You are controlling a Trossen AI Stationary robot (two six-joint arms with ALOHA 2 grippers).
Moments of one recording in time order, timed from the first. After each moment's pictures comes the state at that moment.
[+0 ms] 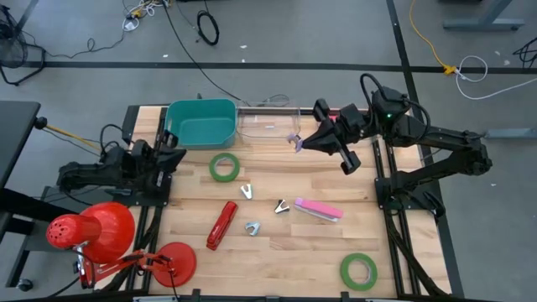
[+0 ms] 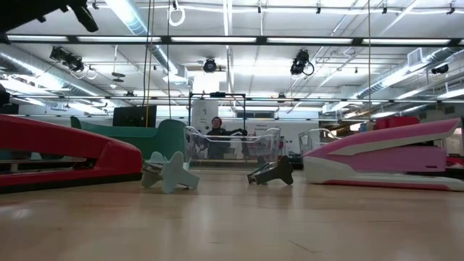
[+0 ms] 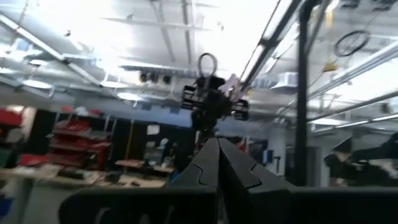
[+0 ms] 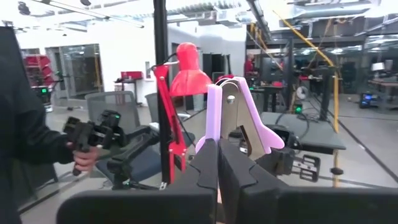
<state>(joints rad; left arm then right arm) -0.01 0.13 0.19 0.53 -0.12 -0.11 -0.14 1.21 1.35 0.02 -0.53 0.07</state>
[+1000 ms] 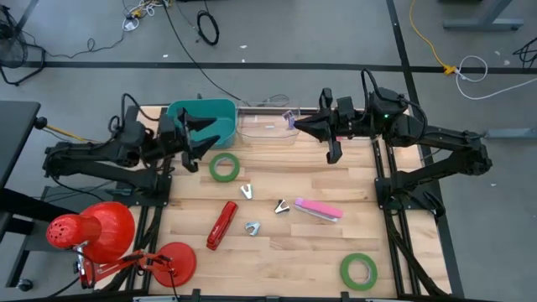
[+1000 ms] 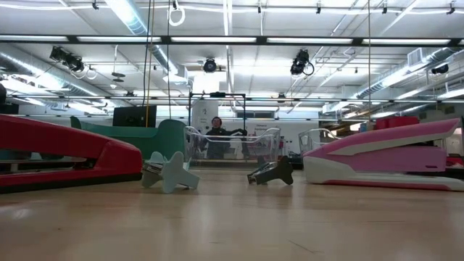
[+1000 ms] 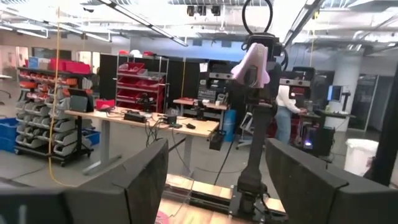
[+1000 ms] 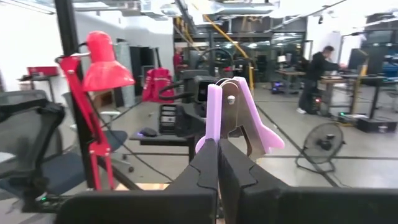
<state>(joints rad) -0.01 0.77 0.82 0.20 -0.31 -0.05 -0.14 1.22 1.35 -0.03 -0.20 0.02</state>
